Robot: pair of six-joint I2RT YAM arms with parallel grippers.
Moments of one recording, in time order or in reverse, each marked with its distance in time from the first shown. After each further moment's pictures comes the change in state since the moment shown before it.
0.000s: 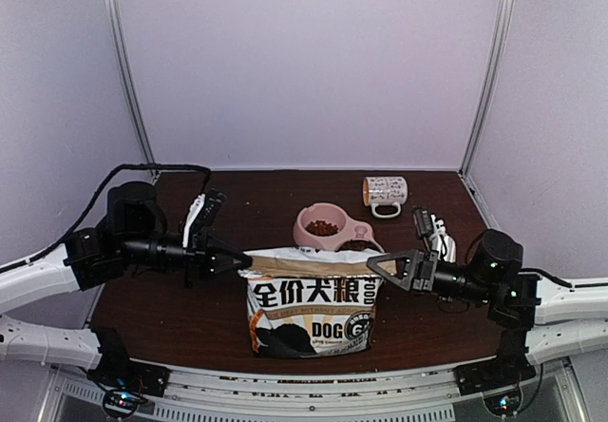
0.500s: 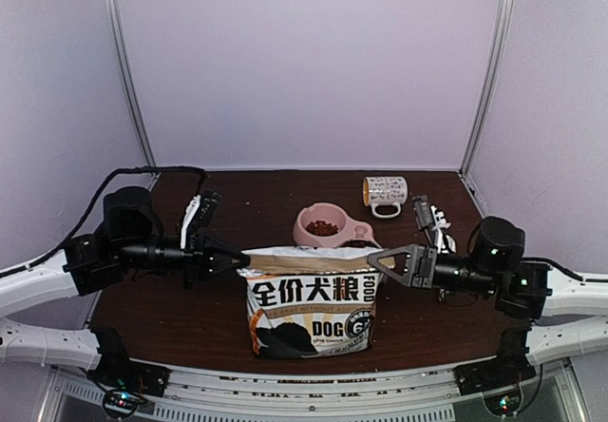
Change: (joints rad) left arm -0.029 -0.061 -0.094 0.130 -0.036 -0.074; right arm 0.011 -0.029 0.061 -0.150 0.010 -0.125
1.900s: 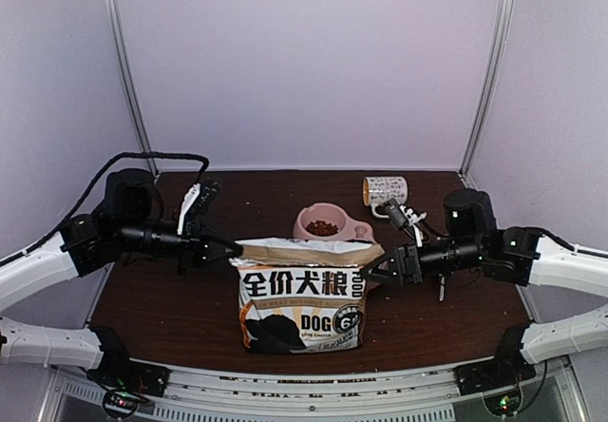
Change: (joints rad) left arm 0.127 0.069 0.145 -0.237 0.085 0.141; right arm -0.195 0.197 0.285 -0.525 -0.298 -0.379
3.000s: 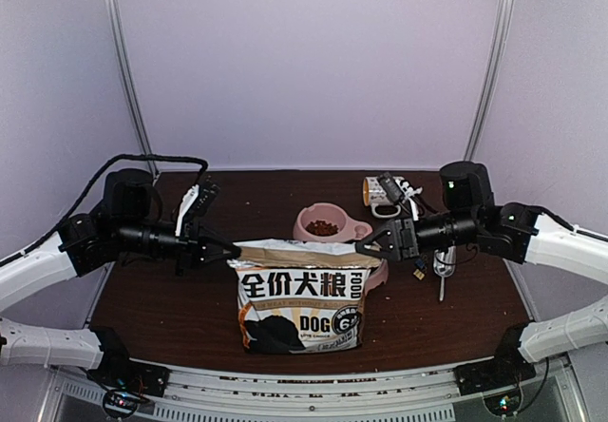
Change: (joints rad) left arm 0.006 -0.008 0.004 -0.033 0.009 0.039; right arm -0.040 0.089 0.163 -0.066 -0.079 -0.008
